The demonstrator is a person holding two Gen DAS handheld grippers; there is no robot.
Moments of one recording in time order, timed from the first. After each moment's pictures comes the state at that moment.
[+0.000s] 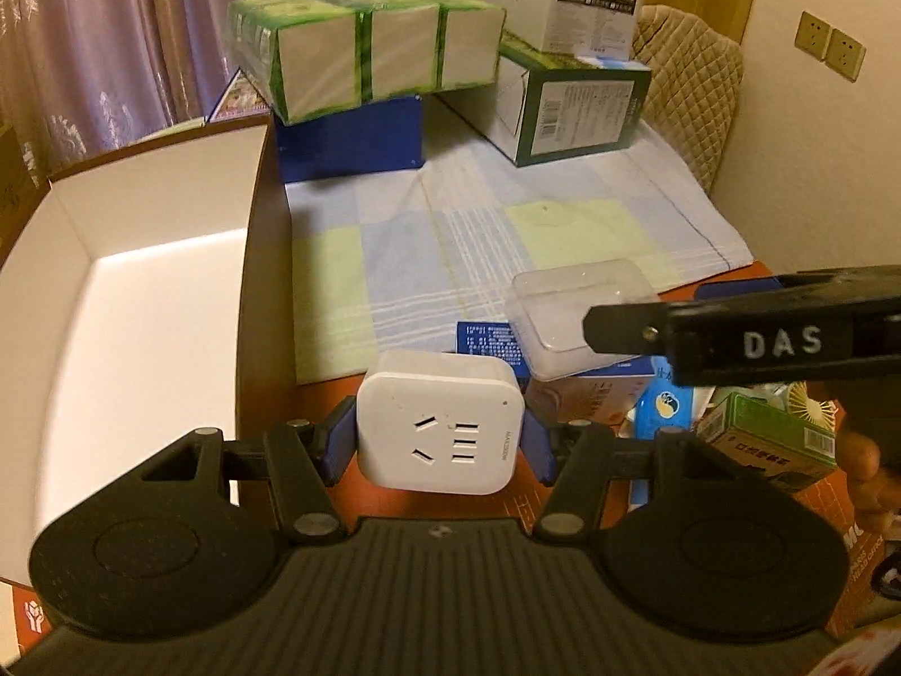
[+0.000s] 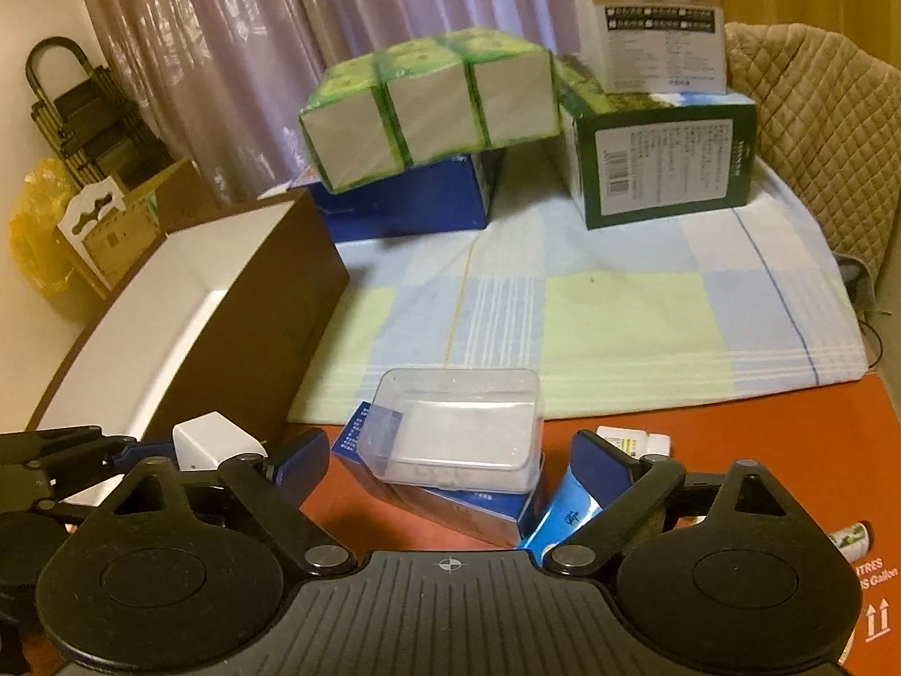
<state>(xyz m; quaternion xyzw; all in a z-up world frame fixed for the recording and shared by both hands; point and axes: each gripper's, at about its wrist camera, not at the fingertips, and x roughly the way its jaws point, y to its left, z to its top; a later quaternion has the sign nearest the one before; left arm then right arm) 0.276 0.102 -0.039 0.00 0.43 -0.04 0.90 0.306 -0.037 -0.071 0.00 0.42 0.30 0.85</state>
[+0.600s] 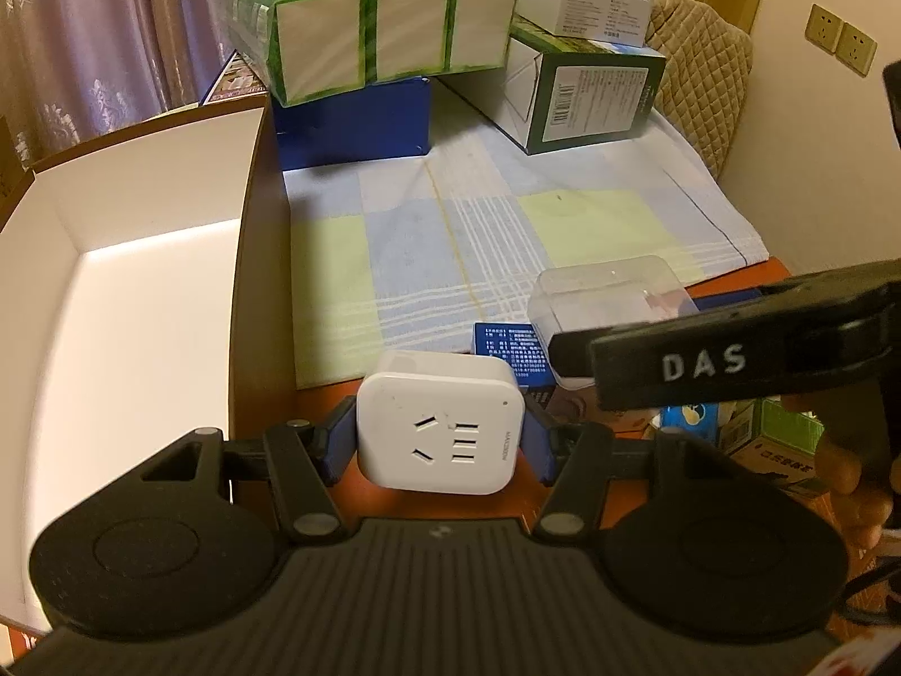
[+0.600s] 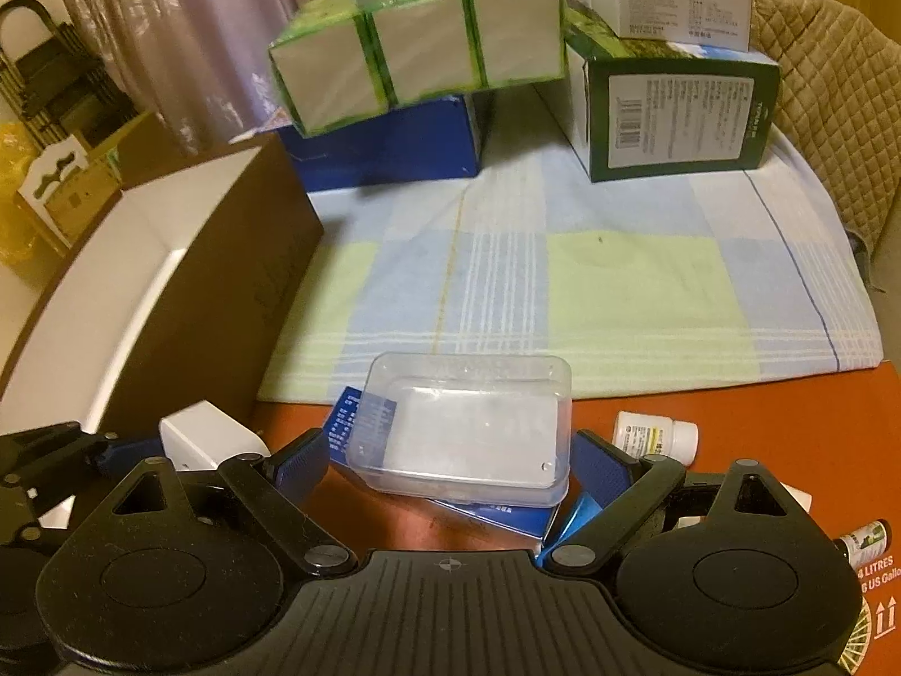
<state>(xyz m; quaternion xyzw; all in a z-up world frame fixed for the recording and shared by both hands) 0.297 0.110 -0.051 0.00 0.44 -0.04 0.90 0.326 -0.002 -0.093 -0.03 0.47 0.27 0.84</state>
